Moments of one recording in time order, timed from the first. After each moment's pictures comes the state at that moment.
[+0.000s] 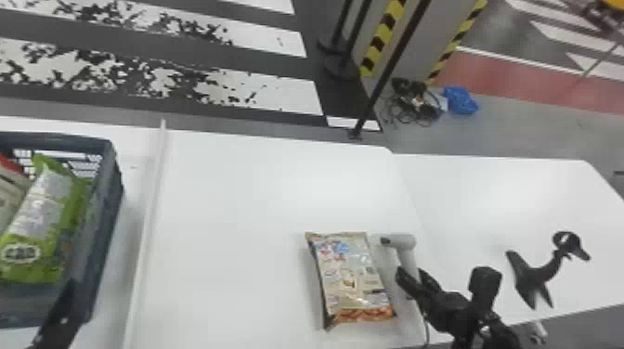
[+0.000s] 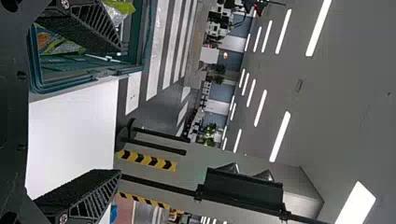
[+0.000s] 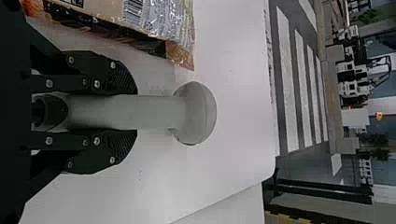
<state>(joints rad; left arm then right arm) 0.77 0.17 -0.03 -1.86 0.35 -0.46 -0.36 0.38 -0.28 -0.45 -1.32 -0.21 0.08 0.57</state>
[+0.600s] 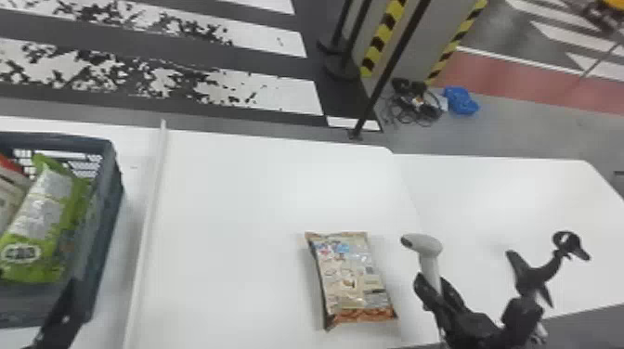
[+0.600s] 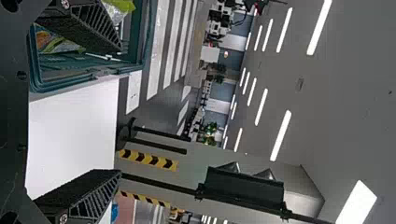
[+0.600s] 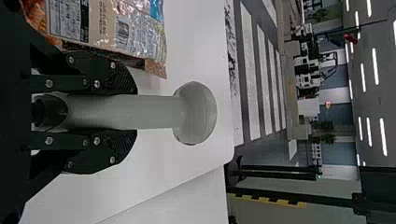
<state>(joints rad) 0.76 0.17 -0.03 -1.86 0.35 -0.45 -0.36 0.61 -0.20 -0.50 -1.56 -0.33 -0.03 0.54</state>
